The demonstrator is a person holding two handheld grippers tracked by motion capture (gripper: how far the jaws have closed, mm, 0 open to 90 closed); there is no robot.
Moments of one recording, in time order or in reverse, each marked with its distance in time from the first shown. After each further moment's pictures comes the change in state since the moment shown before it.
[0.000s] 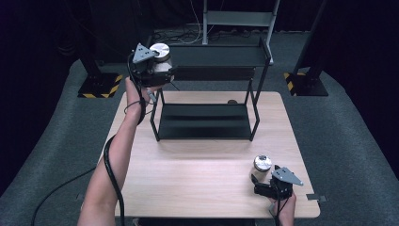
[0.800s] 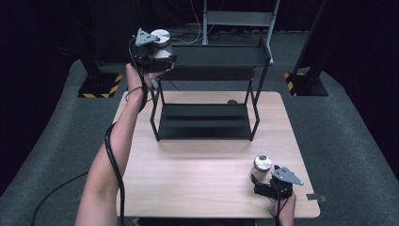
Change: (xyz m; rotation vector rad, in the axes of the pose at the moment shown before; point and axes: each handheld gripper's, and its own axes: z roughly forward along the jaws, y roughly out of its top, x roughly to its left) left arm 0.008 0.033 0.018 0.028 0.050 -0.005; right arm -0.001 0.001 0.000 0.003 0.004 0.002
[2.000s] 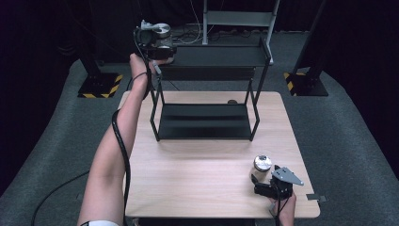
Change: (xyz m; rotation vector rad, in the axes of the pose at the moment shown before) left arm 0.027 0.024 0.047 0.111 0.022 -0.112; right arm -0.001 -0.001 0.000 -0.005 0.003 0.002
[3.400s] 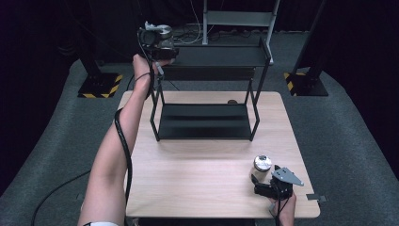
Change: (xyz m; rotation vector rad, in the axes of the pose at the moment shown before) left arm -0.012 0.000 0.007 0.014 0.037 0.003; right arm 0.000 -0.001 -0.001 -0.007 0.000 -0.004
